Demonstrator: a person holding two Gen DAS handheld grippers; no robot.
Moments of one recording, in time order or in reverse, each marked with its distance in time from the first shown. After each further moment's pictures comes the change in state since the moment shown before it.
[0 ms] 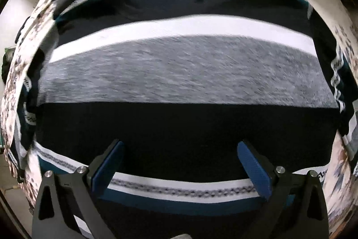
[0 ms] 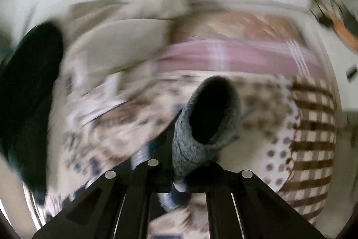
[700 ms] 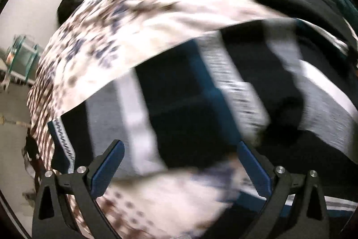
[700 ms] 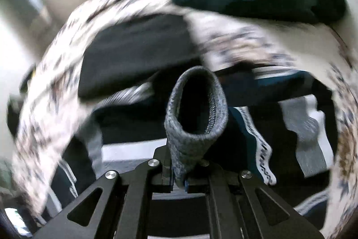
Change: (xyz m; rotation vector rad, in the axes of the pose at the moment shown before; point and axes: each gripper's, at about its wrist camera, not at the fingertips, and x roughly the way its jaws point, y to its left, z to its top) left arm 0.017 0.333 -0.033 -0.455 -0.017 0.196; right arm -0.059 0.357 -0.538 -1.222 0.225 0.332
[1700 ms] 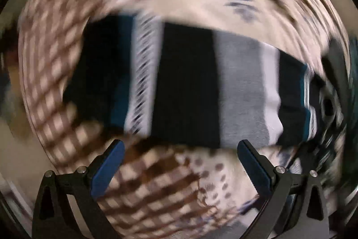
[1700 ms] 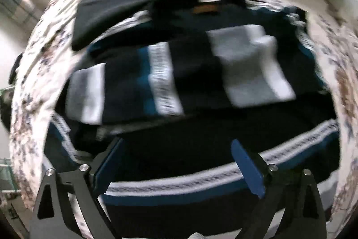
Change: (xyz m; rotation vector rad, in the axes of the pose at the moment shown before) left arm 0.052 0.220 -0.077 -0.610 0.261 -0.344; right arm -0.052 -0.045 -0.093 0.163 0.191 -0.087
